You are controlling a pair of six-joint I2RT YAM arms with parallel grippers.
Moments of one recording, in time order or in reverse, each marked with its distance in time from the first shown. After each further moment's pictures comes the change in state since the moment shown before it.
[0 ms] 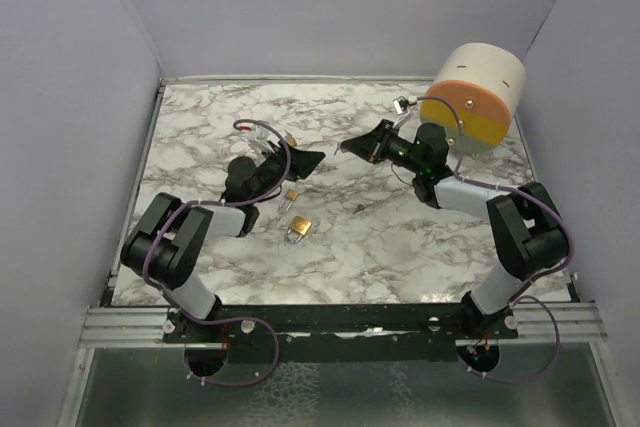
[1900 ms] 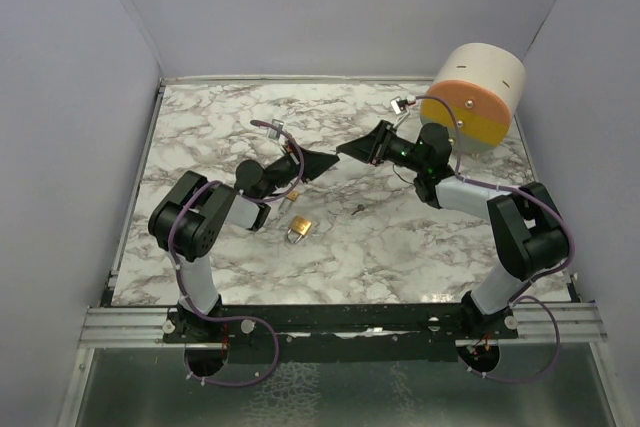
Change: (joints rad) left arm -0.034 0.240 0.081 0.412 0.217 -0.200; right arm -0.010 -0.005 -0.006 0.047 -0.130 0.085
